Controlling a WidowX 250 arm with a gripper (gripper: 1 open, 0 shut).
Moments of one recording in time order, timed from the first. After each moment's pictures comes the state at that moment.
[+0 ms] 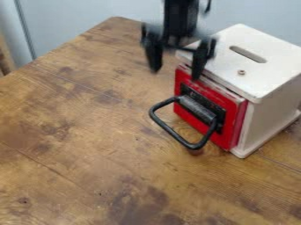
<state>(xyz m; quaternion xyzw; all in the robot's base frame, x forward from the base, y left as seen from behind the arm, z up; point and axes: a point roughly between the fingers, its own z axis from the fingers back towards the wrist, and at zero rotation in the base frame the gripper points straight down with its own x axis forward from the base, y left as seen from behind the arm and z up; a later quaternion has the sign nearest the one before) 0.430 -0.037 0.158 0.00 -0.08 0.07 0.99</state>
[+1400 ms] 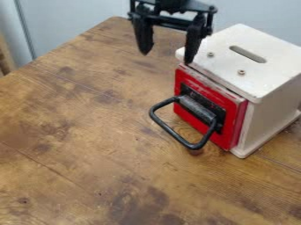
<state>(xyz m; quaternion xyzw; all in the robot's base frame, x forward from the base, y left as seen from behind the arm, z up) 0.398 -0.032 0.176 0.01 -0.05 0.08 1.00</state>
